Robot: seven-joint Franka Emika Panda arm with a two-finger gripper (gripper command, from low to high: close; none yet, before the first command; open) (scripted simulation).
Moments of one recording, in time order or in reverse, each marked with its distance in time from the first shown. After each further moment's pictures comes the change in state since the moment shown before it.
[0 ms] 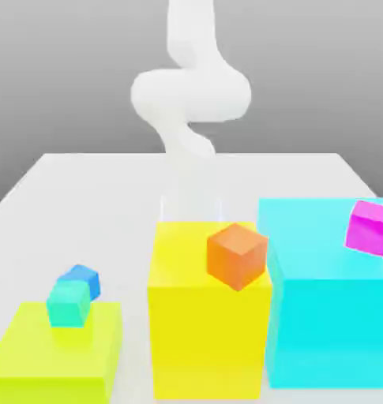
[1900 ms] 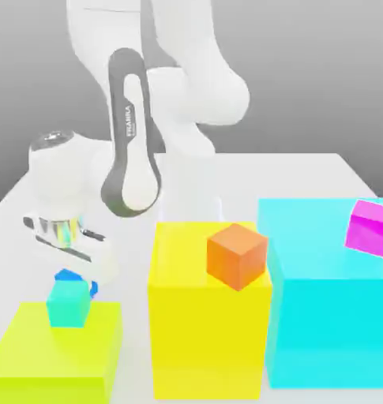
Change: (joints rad) arm -0.420 0.897 -0.136 -0.499 0.265 0.679 -0.362
